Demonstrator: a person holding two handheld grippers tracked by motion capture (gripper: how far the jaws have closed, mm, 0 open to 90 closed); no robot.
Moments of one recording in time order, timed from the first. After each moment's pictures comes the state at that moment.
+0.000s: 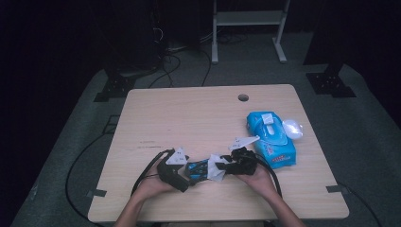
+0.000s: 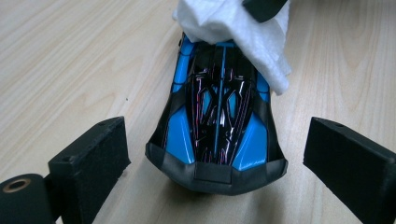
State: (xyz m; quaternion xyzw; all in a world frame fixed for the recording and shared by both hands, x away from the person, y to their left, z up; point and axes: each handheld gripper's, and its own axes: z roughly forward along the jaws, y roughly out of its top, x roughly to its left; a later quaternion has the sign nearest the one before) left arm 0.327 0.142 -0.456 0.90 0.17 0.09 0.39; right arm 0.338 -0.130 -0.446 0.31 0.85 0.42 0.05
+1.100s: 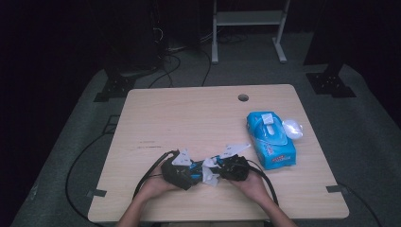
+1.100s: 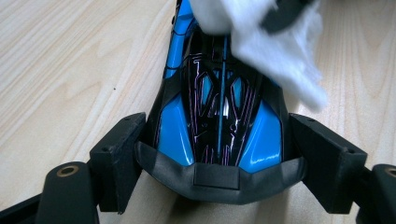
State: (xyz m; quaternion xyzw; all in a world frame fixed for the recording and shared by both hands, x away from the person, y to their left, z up) left arm 0.332 0.132 -0.468 0.91 0.16 0.09 0.36; right arm 0.322 -0.105 -0.453 0.27 0.86 0.42 0.06
